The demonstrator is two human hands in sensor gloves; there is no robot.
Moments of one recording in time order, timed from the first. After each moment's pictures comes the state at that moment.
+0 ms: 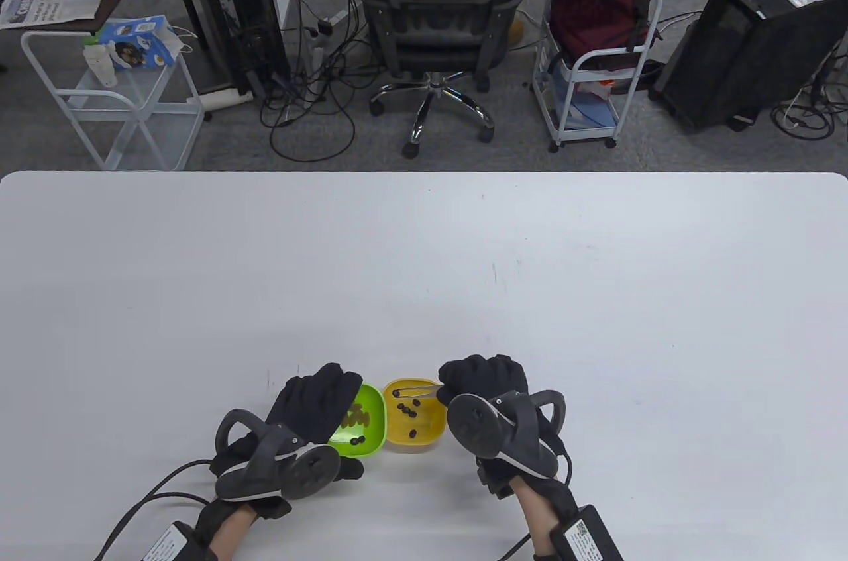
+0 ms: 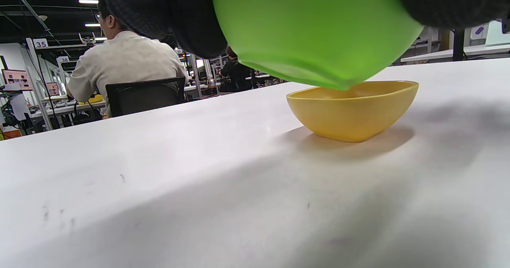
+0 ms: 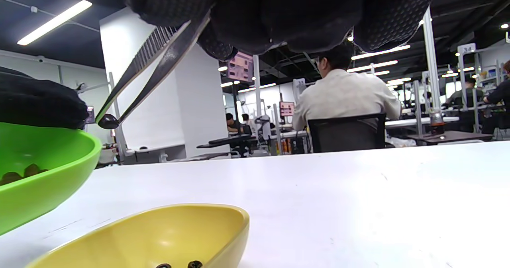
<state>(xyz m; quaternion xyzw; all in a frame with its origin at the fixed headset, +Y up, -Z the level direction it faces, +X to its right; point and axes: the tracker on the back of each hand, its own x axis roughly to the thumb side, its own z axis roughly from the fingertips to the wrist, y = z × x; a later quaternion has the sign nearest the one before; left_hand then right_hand) -0.192 -0.700 -0.241 0.04 -0.32 -0.06 0.95 0.059 -0.672 -0.263 0.15 -0.14 0.97 0.11</state>
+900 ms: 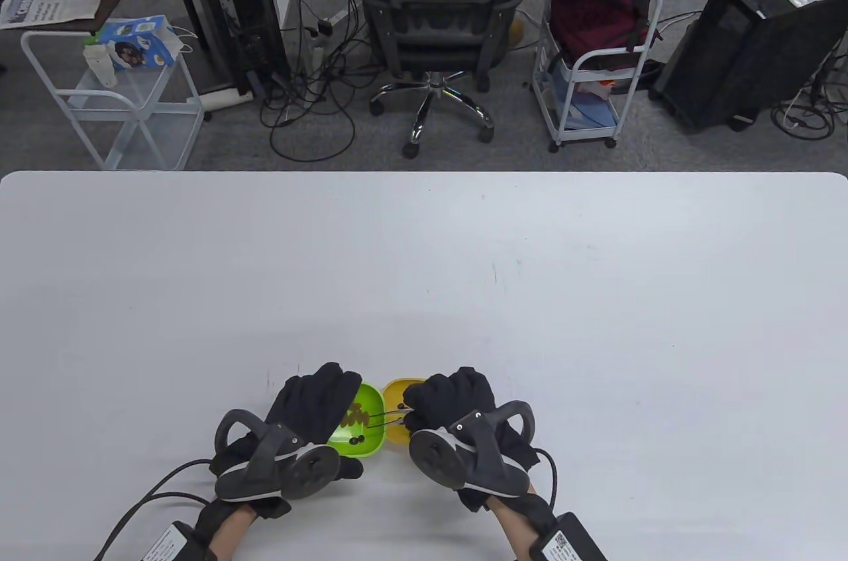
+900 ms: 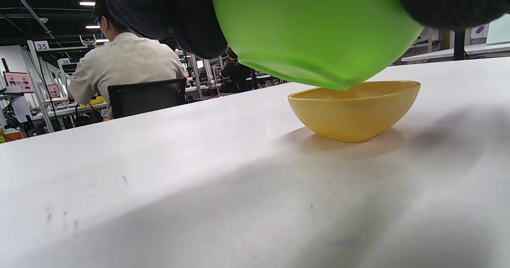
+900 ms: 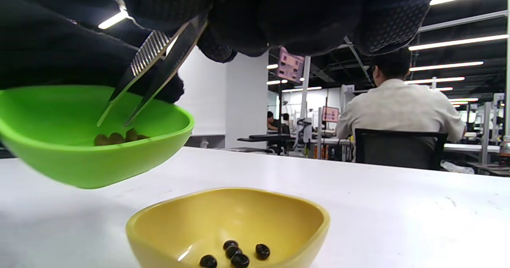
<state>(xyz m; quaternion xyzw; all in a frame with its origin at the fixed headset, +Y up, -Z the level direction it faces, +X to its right) -0.192 -0.699 -0.241 0.04 -0.32 -0.06 0.95 0.013 -0.675 -0.239 0.25 -0.15 0.96 0.05</state>
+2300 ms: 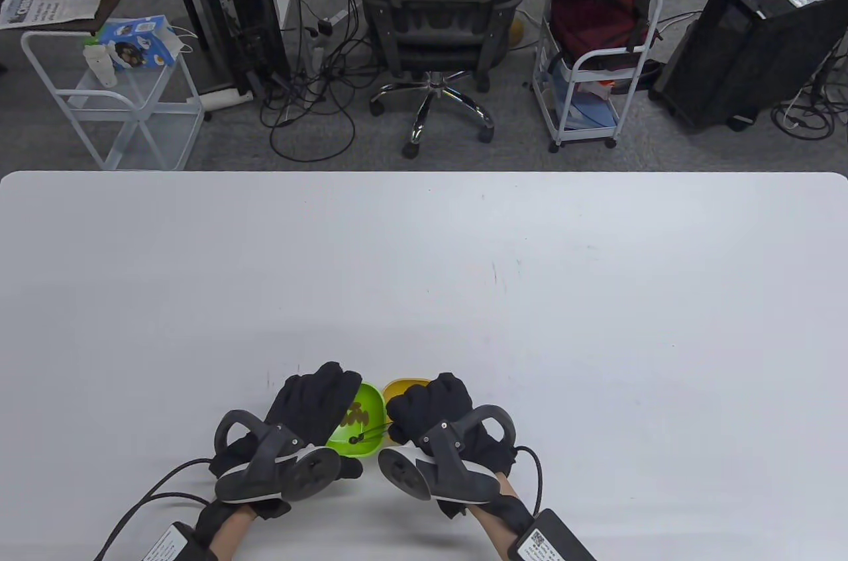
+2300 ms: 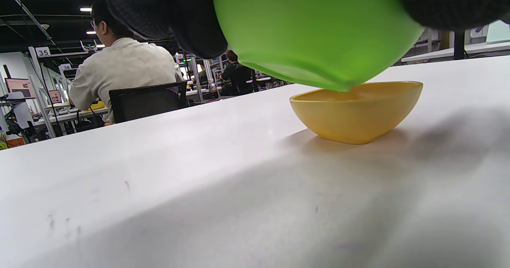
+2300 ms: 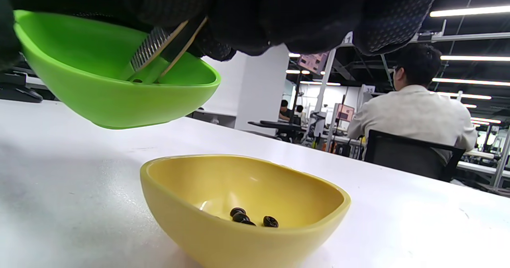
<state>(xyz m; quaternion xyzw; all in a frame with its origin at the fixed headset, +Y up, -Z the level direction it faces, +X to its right) -0.191 -0.698 -0.239 0.05 -0.32 -0.07 0.95 -0.012 -0.685 -0.236 0.28 -0.14 0.95 -0.03</state>
